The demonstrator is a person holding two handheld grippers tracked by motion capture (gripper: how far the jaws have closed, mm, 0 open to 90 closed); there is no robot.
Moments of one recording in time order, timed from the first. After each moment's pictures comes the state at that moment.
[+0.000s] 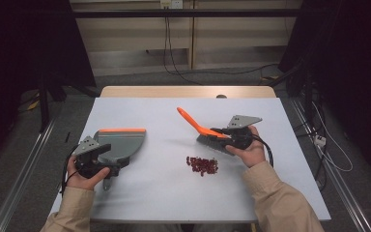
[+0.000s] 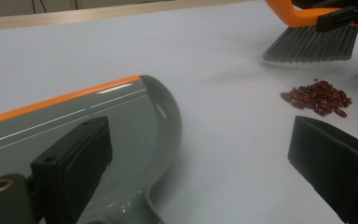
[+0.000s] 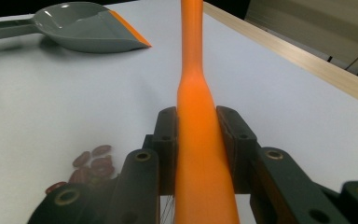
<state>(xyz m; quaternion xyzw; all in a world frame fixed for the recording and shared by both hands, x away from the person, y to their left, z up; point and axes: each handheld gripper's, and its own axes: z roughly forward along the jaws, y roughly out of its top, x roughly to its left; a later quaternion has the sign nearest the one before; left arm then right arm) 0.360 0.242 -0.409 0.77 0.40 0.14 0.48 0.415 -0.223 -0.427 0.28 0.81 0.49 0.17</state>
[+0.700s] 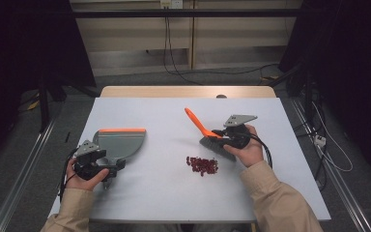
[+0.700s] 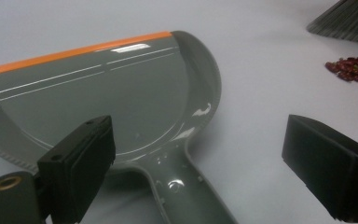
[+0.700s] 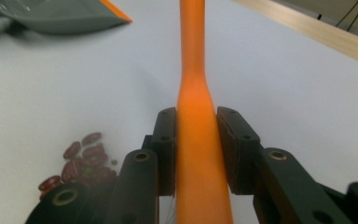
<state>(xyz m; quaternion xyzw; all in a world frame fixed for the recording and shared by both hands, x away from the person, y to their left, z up) 0.362 0.250 -0.426 0.78 0.44 0.14 0.42 0.416 -0.215 -0.425 0.33 0.82 0.43 0.15</state>
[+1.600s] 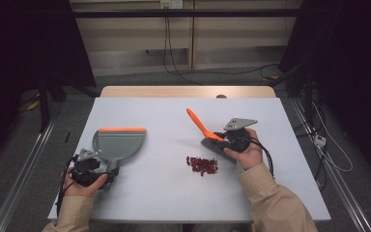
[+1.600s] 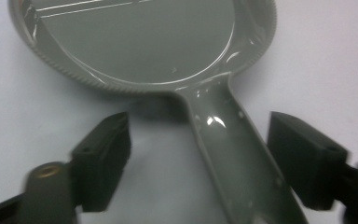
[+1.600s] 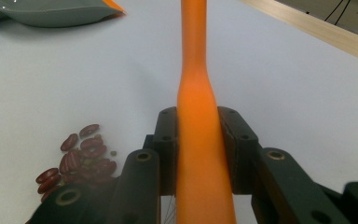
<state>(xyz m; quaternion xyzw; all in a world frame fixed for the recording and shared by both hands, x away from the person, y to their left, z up) 0.353 0.247 -0.436 0.79 0.51 0.16 0.32 0.404 -0.214 -0.427 0.34 0.82 0.43 0.17</state>
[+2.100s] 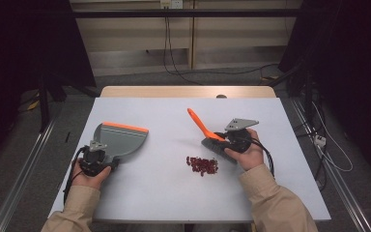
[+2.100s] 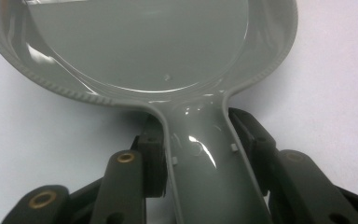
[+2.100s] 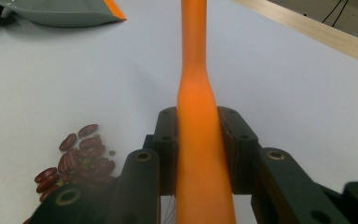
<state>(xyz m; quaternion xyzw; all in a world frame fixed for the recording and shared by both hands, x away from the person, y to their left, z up) 0.374 0.242 -0.434 0.81 0.48 0.18 0.29 0.403 -0.216 -0.428 0.35 0.81 0.43 0.17</state>
